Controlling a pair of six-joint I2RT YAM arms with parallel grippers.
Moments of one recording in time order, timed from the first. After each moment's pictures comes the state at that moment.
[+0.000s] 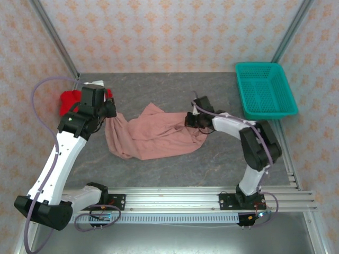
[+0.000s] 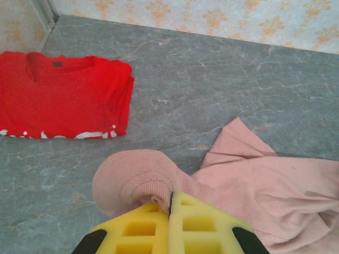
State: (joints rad) left arm -0.19 1.11 1.29 -0.89 -0.25 -0.33; right arm 0.43 1.71 1.05 -0.24 -0.22 0.52
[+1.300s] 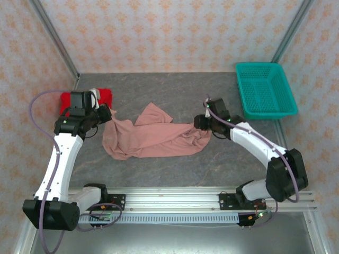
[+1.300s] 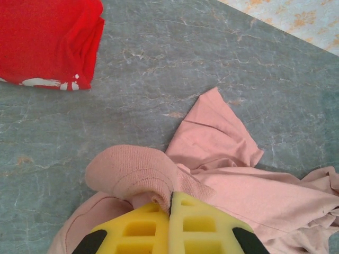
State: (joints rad) left arm 0.03 1.09 1.15 -0.84 0.13 -0.39; right arm 0.46 1.38 0.94 -0.44 -0.08 0.42
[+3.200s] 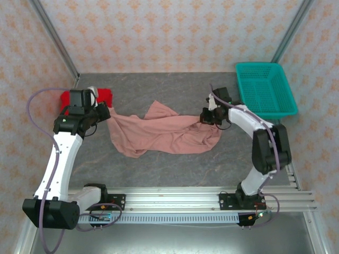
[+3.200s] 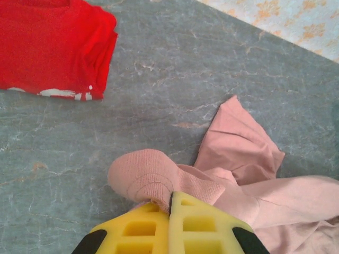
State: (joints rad) left arm 0.03 1.10 1.18 -0.85 0.08 -0.39; right arm 0.26 1.72 1.18 -0.58 -0.36 0.36
